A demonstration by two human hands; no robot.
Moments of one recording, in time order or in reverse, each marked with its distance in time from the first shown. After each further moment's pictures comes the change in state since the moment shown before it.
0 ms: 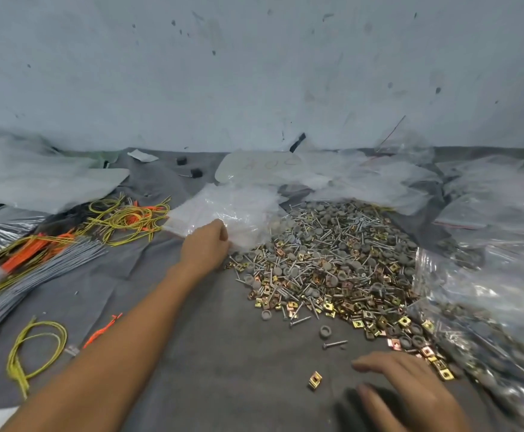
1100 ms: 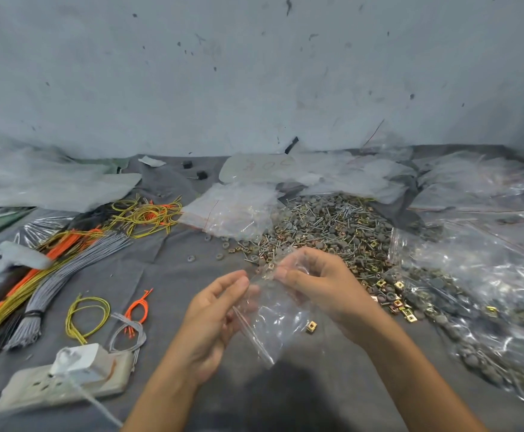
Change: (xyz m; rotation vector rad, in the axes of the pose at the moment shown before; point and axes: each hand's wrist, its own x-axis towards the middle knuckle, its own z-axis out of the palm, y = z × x) left_hand -0.238 0.070 -0.104 -1.510 -0.258 -0.458; right_hand 0.066 -0.082 -0.006 1.196 -0.330 0.205
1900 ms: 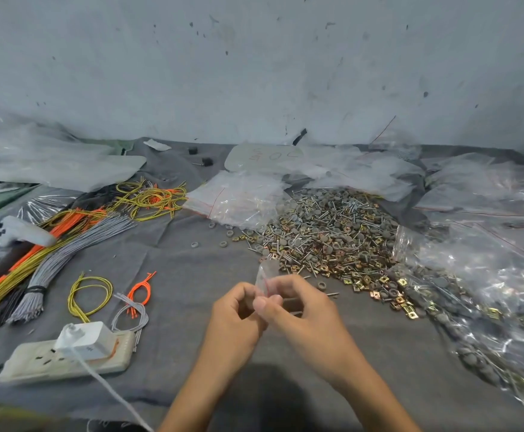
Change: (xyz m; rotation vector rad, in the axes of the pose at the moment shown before) left_hand -0.012 -0.039 0.005 0.378 -0.009 0.342; right_hand -0.039 0.029 0.049 -0.297 0.140 0.017
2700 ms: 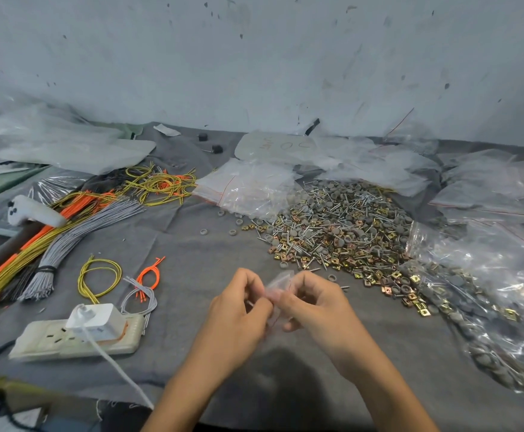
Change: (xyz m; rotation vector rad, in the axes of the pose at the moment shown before) left_hand -0.003 -0.004 -0.020 0.326 -0.018 0.063; right_hand 0.007 0.003 -0.002 0.201 -0.079 0.117
